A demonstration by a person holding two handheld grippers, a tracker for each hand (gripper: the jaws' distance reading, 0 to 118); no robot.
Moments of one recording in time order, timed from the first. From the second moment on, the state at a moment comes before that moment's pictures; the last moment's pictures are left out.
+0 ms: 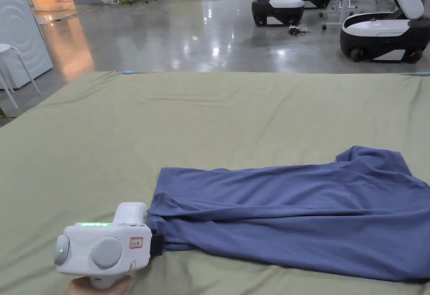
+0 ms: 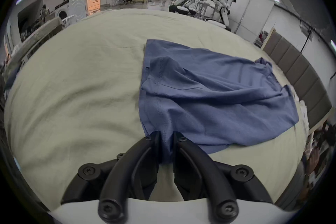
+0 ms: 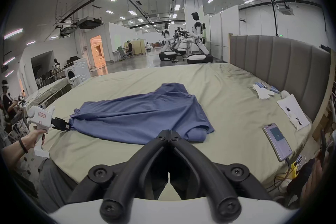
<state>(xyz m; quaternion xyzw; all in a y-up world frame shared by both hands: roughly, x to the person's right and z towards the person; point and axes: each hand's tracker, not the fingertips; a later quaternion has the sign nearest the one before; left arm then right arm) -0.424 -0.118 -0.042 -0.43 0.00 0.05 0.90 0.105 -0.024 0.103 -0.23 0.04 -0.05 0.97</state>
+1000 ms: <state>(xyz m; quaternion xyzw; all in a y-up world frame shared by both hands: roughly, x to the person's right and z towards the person) -0.447 -0.047 0.069 -0.35 -0.05 0.10 0.93 0.165 -0.058 0.021 -0.36 -0.06 -0.05 0.93</state>
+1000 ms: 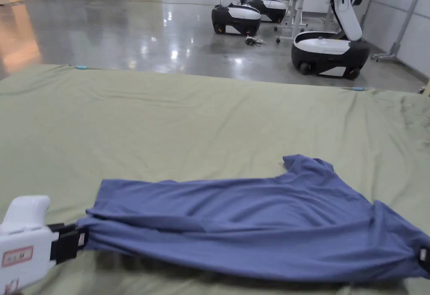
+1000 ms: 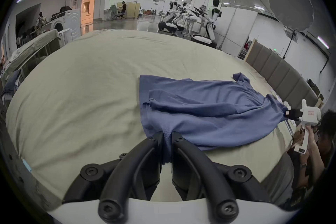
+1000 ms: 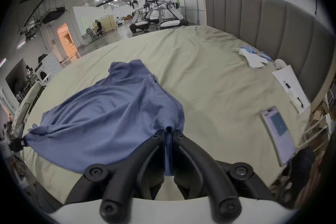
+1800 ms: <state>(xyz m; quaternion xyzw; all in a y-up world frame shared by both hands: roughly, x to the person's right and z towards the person) -0.397 0.036 0.186 -0.09 0.00 0.00 1.00 0.105 -0.007 0.123 -0.20 0.01 -0.02 0.98</state>
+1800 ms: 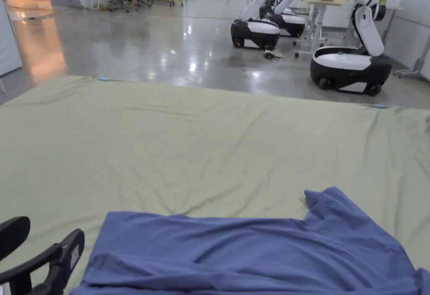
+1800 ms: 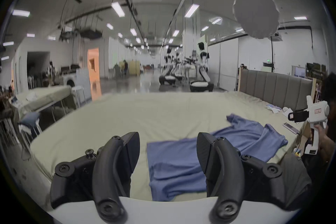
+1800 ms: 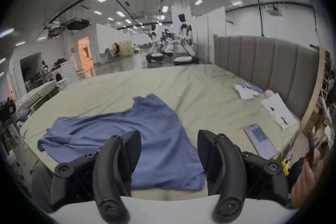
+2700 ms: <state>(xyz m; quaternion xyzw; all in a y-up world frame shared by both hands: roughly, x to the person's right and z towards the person) -0.409 0.034 0.143 -0.13 -0.03 0.05 0.99 0.022 0.011 0.132 -0.17 0.13 0.03 0.98</state>
